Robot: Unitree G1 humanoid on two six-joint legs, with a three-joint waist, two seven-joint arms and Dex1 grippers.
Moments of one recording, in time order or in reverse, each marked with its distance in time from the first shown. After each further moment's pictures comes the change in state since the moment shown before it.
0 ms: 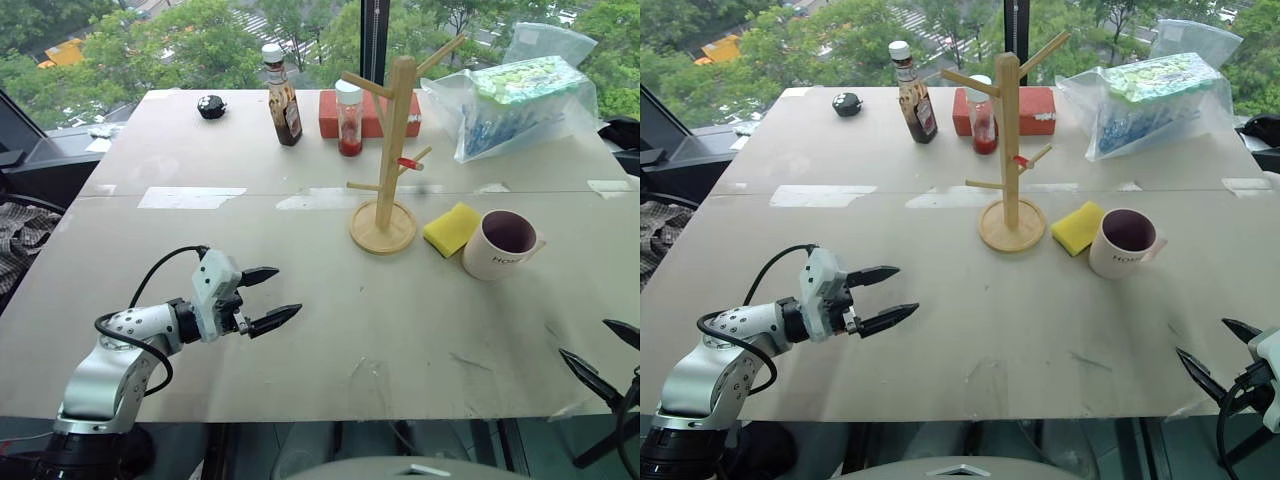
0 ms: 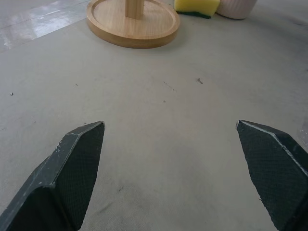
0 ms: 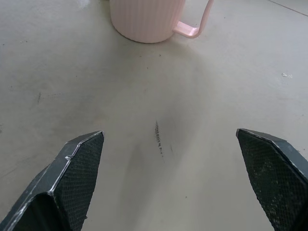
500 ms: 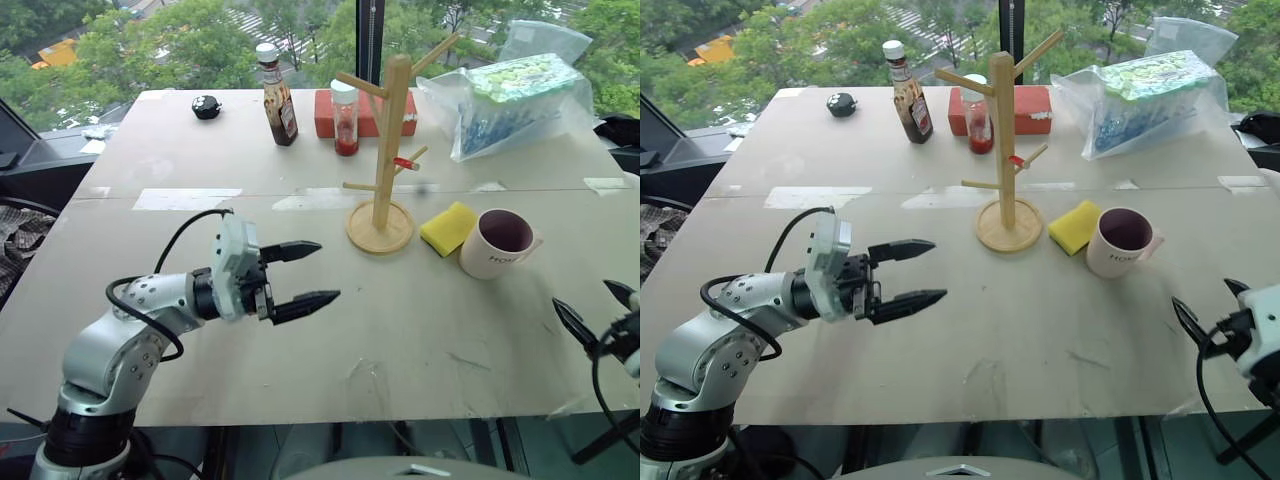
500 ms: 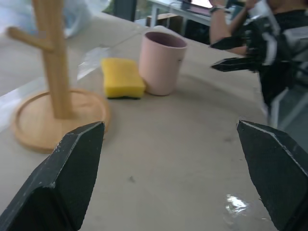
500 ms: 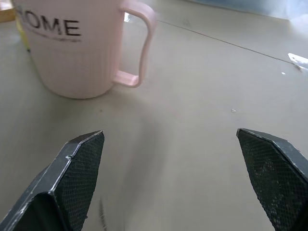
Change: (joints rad) left arm -0.162 -0.001 -0.025 -0.242 -0.274 0.203 0.001; right arm -0.324 0.050 0.119 0.076 -0.059 0.089 -0.237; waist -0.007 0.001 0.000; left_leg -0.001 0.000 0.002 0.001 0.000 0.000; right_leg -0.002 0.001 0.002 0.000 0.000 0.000
